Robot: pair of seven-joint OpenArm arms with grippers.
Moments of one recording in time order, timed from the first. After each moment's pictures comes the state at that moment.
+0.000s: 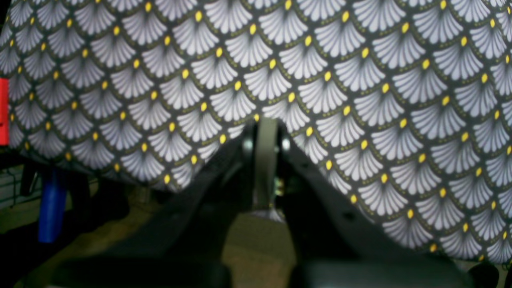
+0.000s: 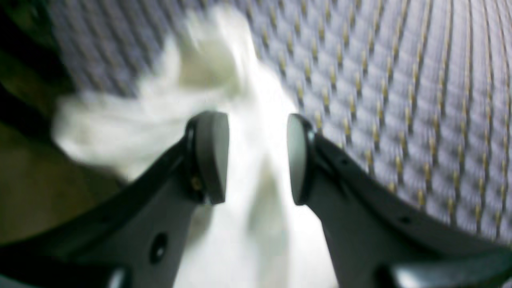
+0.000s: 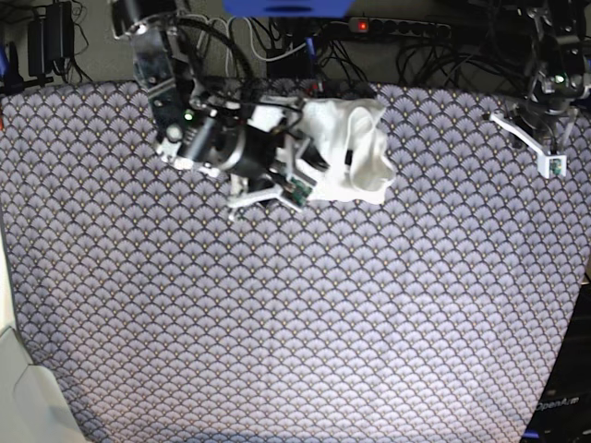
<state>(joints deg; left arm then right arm) 24.8 -18.2 -24.3 102.9 -20.8 -8.1 47.5 -5.8 4.9 -18.8 106.2 6.1 39.9 -48.5</state>
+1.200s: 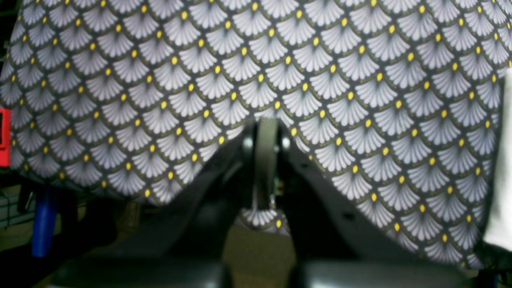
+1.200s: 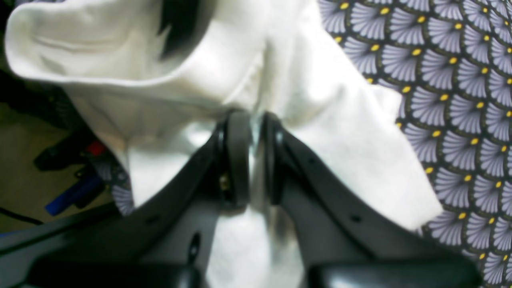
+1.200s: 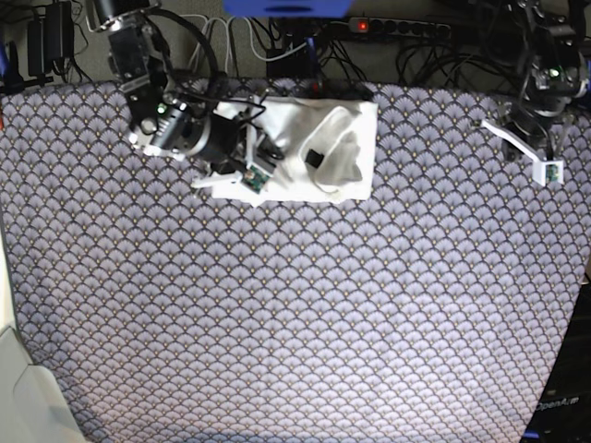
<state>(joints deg) 25.6 -15.0 -24.4 111.0 -20.8 -8.1 48.3 -9.1 10.0 -14.3 101.4 6.2 39.7 -43.8</state>
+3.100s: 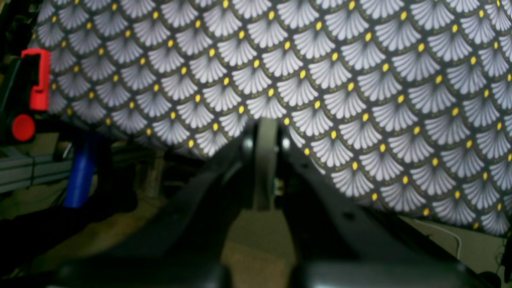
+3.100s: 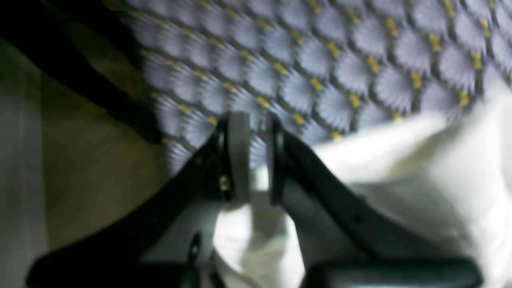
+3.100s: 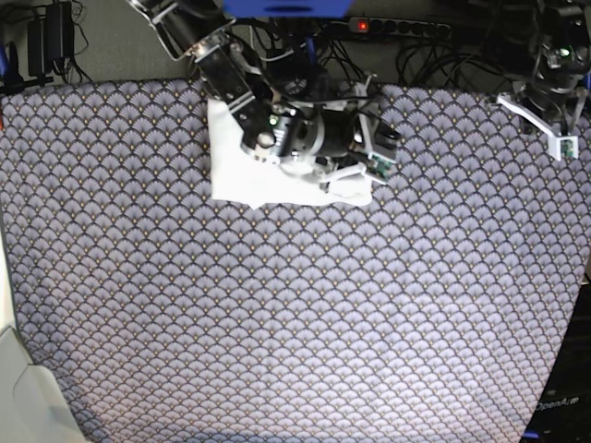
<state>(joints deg) 31.5 -15.4 -29.1 111.4 -20.8 -8.2 48.1 0.2 -2.9 -32.2 85.9 6.1 39.7 -38.7</state>
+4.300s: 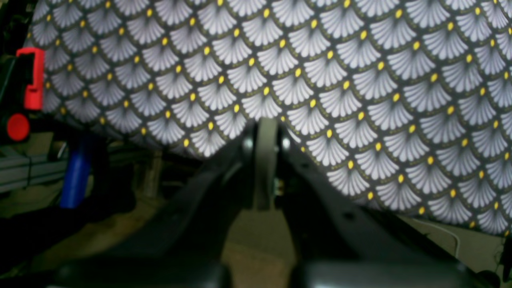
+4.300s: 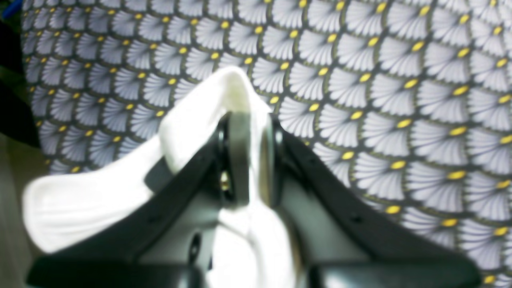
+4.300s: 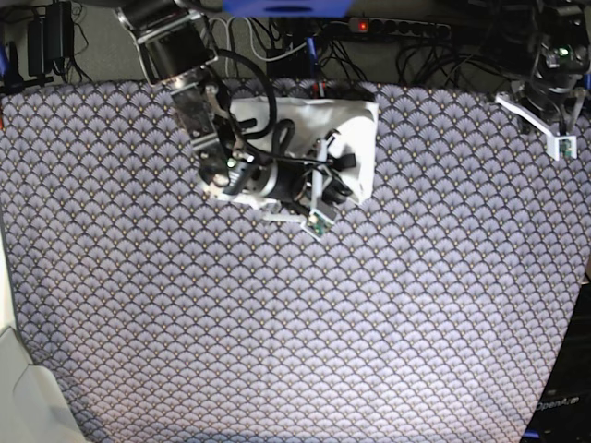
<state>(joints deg) 31.6 -15.4 -29.0 111.4 -20.8 -8.2 47.9 6.0 -1.9 -19.0 74.6 6.4 39.5 -32.1</state>
